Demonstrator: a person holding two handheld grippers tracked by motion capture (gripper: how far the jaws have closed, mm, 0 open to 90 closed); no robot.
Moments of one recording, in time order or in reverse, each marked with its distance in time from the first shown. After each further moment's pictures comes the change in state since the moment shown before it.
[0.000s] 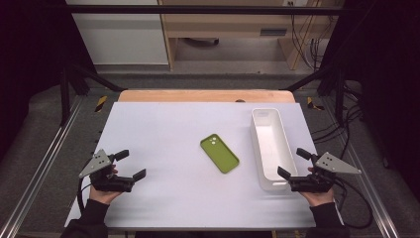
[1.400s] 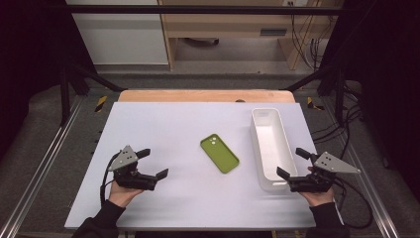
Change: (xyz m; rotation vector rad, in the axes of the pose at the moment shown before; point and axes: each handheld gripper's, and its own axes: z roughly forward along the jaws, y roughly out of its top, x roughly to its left) left arm -0.042 0.026 0.047 0.092 -0.034 0.022; right arm 0.003 0.003 0.001 0.012 0.005 -0.020
